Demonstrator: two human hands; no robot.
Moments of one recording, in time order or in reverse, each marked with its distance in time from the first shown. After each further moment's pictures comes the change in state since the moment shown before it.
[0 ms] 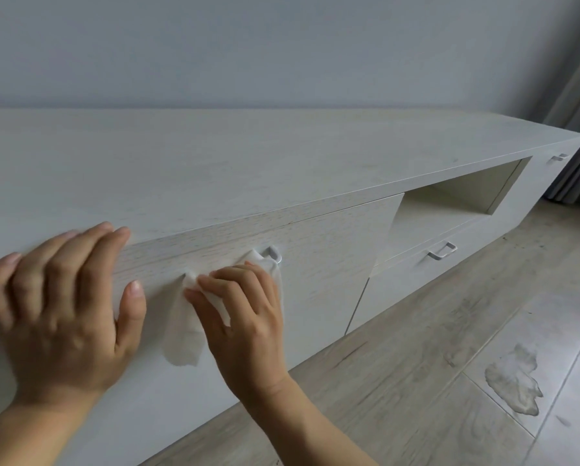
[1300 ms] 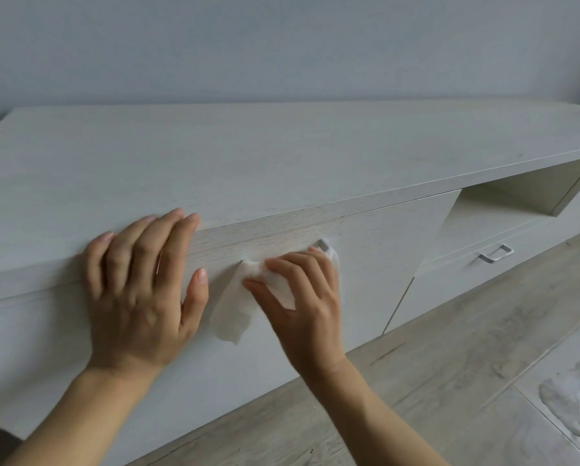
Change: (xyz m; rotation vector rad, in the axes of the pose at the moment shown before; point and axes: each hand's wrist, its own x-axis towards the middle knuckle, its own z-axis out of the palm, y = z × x) left_hand 0.006 0.009 -0.009 0.283 0.067 0.107; right_hand 0.006 0.009 -0.006 -0.076 -0.042 -0.046
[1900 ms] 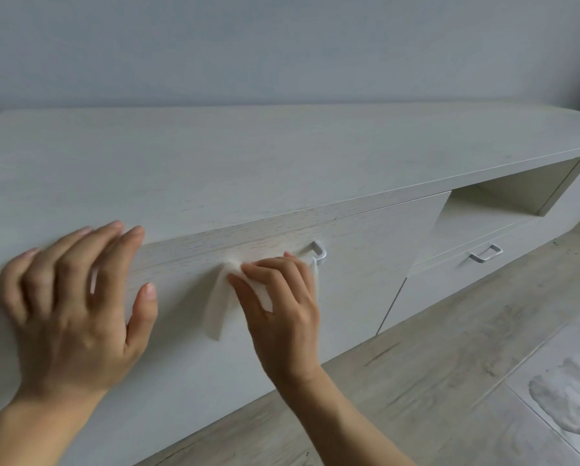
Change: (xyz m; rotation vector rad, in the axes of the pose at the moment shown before) left_hand -0.021 -0.042 -0.008 -0.161 -0.116 -0.049; right_hand -0.003 -0.019 0.013 0.076 0.051 0.071
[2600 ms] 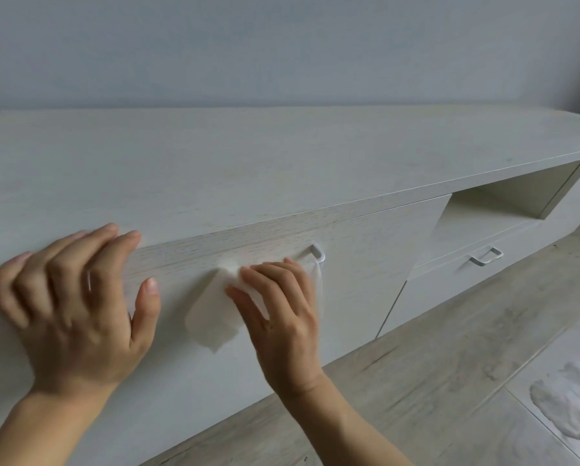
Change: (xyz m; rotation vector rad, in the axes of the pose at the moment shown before) left_hand 0.002 0.007 0.009 -0.027 0.068 -0.063; right_hand -0.002 0.006 -0.003 -0.020 -0.018 -0.060
